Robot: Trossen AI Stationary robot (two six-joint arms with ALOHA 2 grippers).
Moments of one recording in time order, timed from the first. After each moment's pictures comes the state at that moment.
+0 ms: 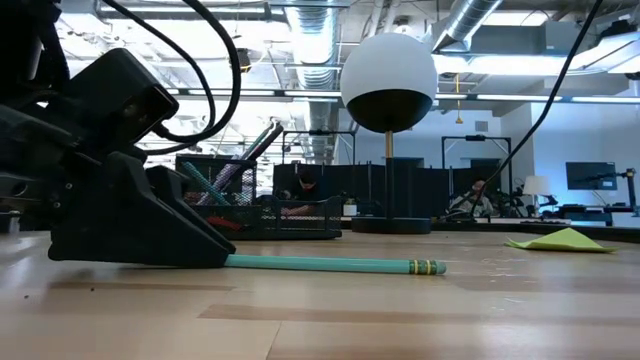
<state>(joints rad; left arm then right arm) -0.63 2.07 0.57 0.88 -0.60 -0.42 0.77 2.46 2.32 -0.70 1.02 1.09</state>
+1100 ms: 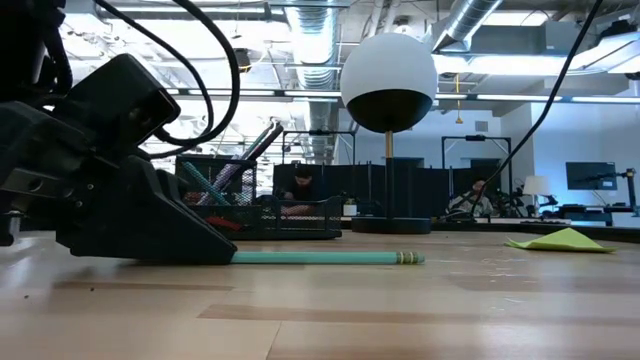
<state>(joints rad) -0.63 2.08 0.57 0.94 -0.61 -0.44 0.77 2.46 2.32 -0.70 1.02 1.09</state>
